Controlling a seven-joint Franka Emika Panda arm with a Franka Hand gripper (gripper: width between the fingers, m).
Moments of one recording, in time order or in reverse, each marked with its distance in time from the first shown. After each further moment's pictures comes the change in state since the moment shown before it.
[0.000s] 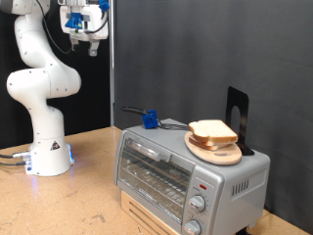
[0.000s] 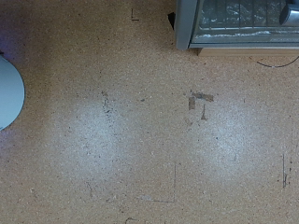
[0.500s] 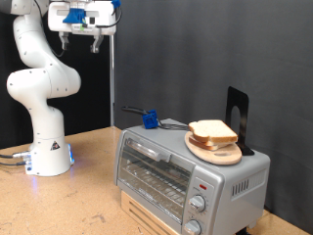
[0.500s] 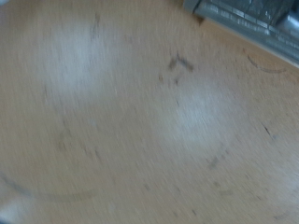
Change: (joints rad) arm 0.027 -0.007 -0.017 -0.022 -0.172 0.138 -0.504
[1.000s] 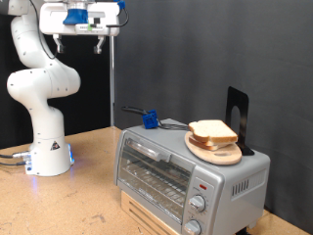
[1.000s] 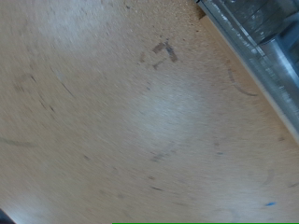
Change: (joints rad) arm 0.077 -0.014 -0.071 -0.018 0.002 0.099 -0.369
